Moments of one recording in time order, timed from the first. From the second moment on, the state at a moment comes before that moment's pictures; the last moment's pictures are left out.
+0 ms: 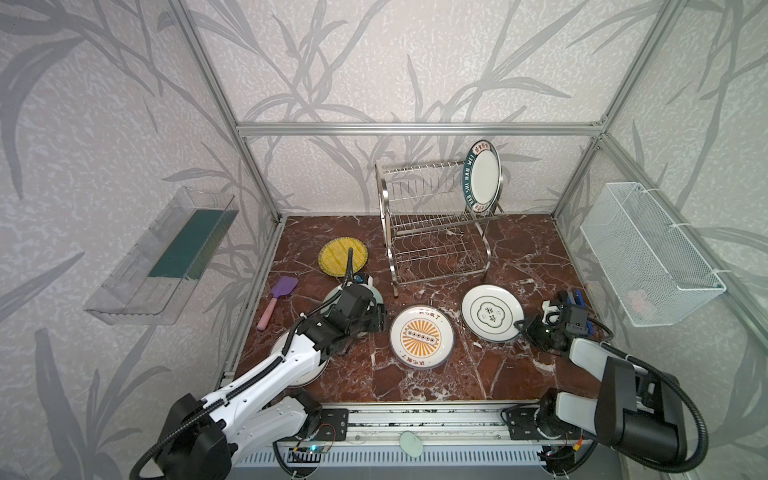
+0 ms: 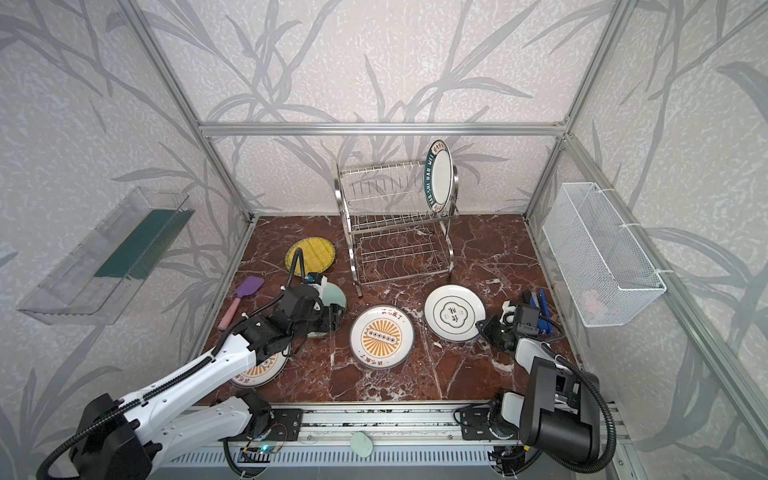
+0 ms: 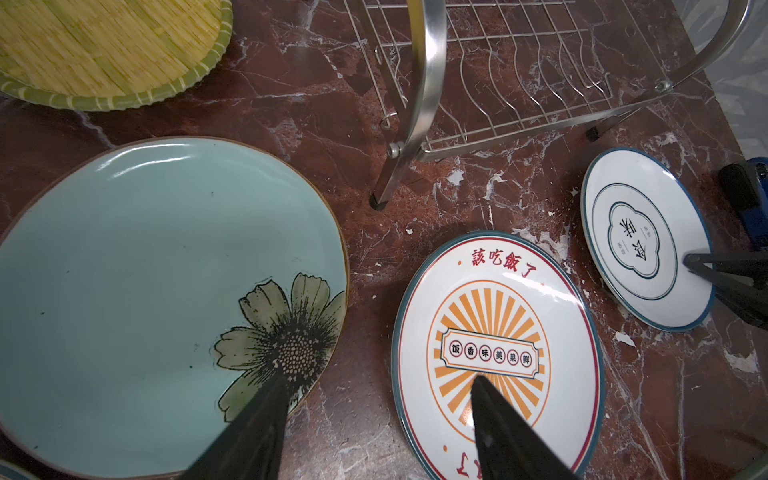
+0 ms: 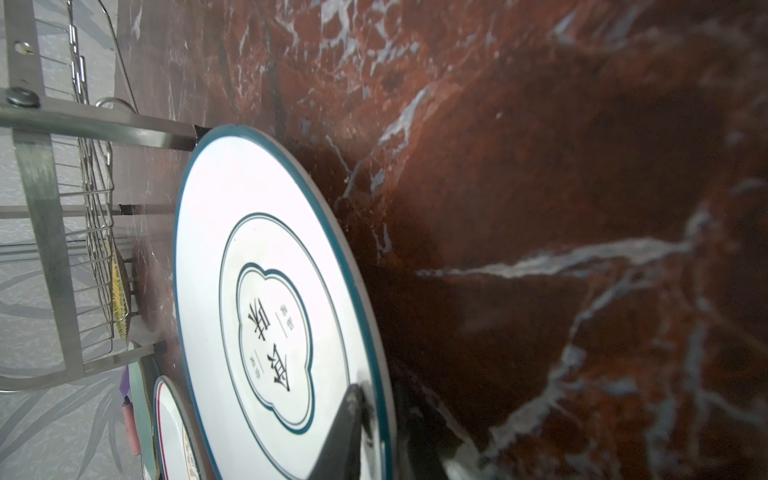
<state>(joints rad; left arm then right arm) -0.62 1.03 0.67 -0.43 -0.10 -0.53 -0.32 1.25 0.31 -0.05 -0.57 0.53</state>
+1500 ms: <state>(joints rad) -0.62 0.94 0.65 -0.38 -0.07 -0.54 -0.35 0.99 0.30 -0.12 -0.67 0.55</state>
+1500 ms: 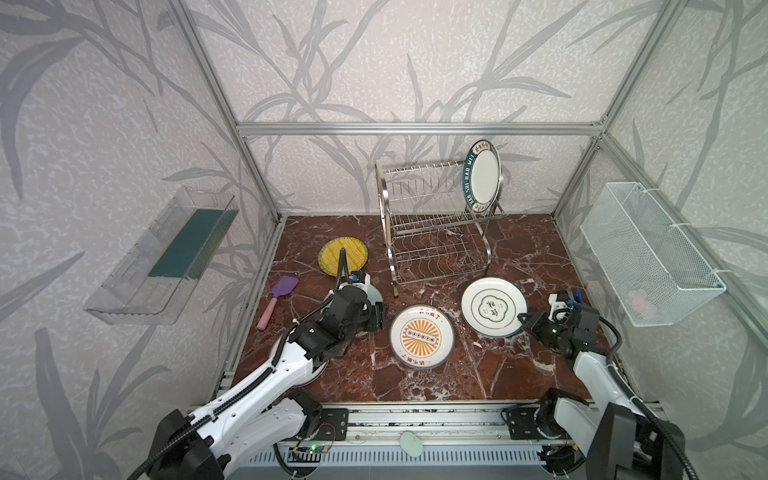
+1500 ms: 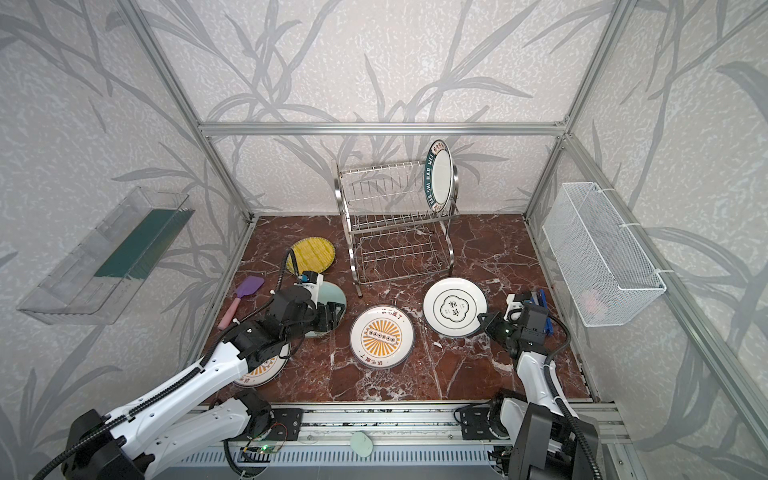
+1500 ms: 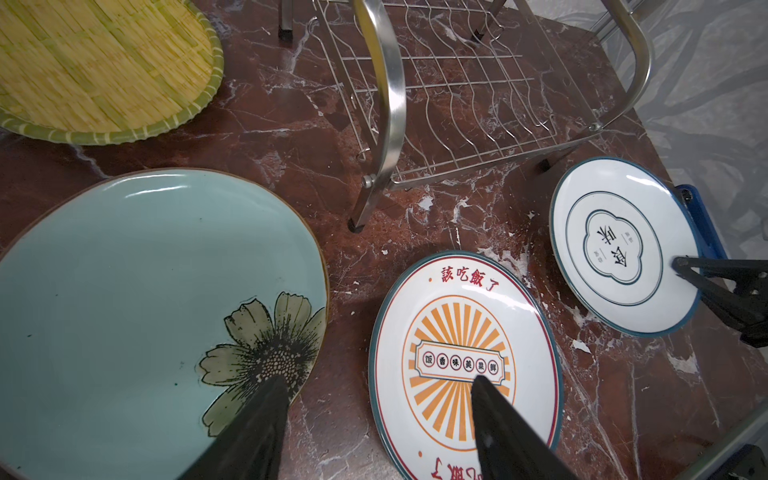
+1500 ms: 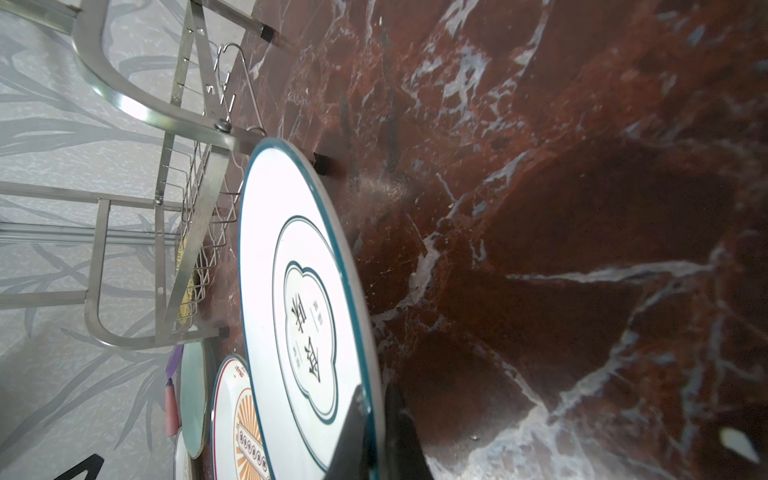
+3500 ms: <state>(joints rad) -0.67 1.21 0.61 0.05 0.30 -0.72 0.22 1.09 0.39 0.19 -0.72 0.70</state>
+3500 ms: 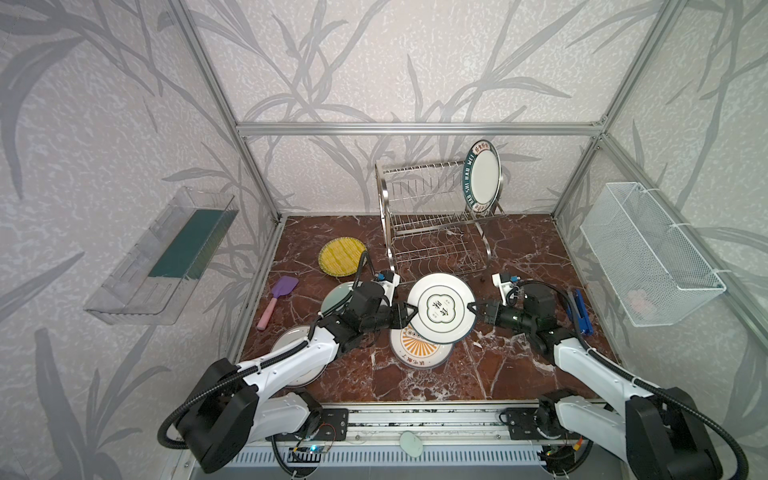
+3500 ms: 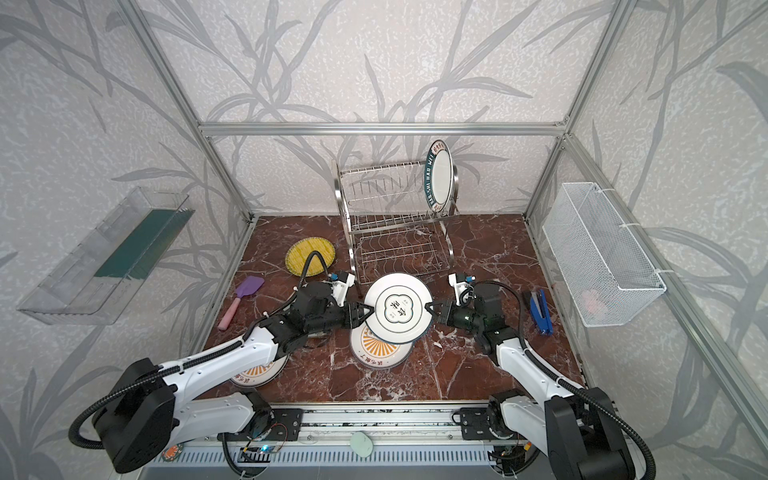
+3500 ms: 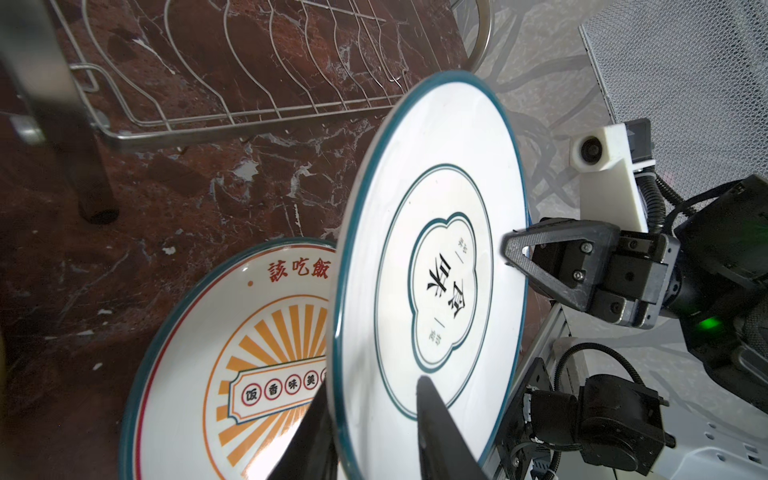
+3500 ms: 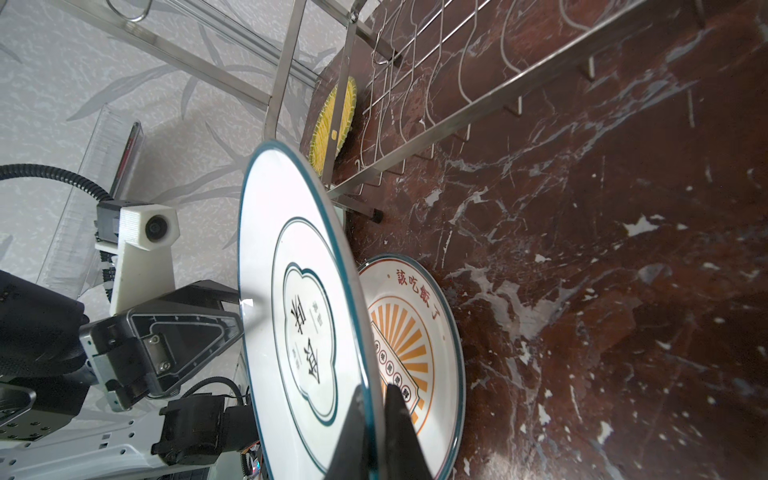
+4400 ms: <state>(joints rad) -0.67 1.19 0.61 0.05 0.27 -0.78 0.24 1.09 0.39 0.22 -0.71 0.71</state>
